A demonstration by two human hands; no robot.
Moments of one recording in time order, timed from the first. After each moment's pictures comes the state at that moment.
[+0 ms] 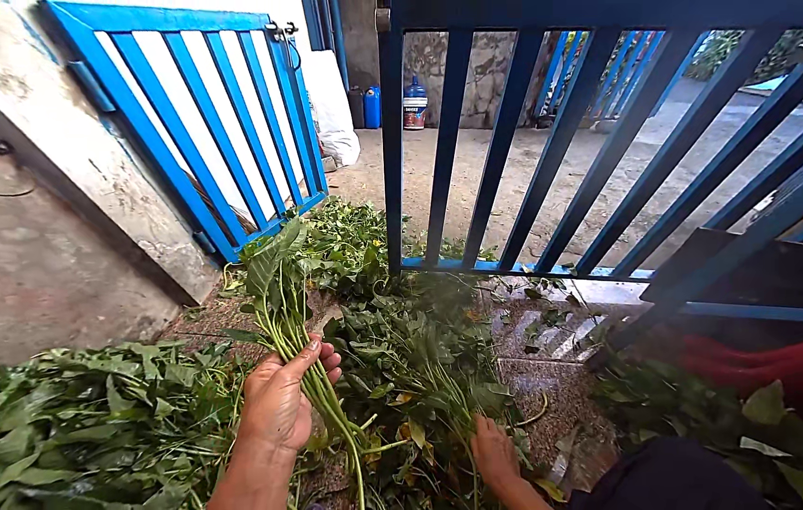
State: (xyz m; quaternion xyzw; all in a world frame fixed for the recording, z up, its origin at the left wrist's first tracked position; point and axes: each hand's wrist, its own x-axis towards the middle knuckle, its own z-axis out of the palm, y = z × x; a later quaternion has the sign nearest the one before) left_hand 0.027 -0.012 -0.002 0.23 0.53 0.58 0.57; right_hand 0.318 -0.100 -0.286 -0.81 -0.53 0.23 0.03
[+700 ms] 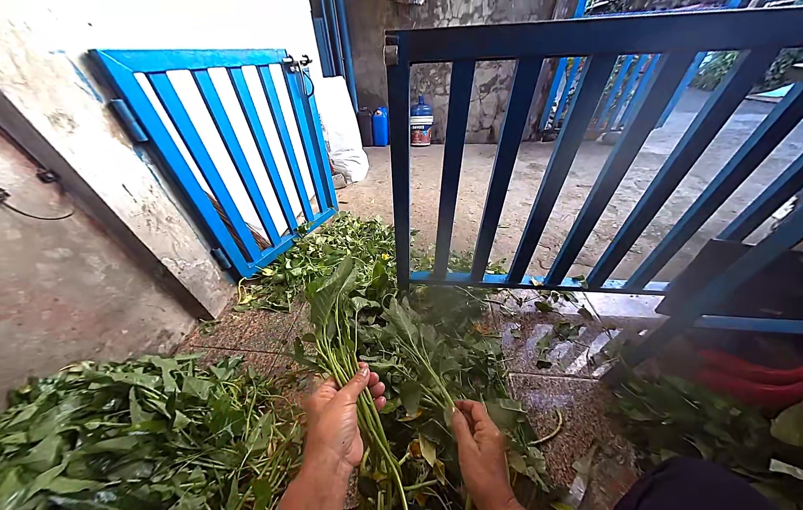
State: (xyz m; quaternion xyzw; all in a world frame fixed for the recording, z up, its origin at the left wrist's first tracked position) left_hand 0.063 -0.019 -0.028 0.20 0.56 0.53 0.60; right_hand 0.236 -0.088 -0.158 -0.66 -0.42 0.28 0.55
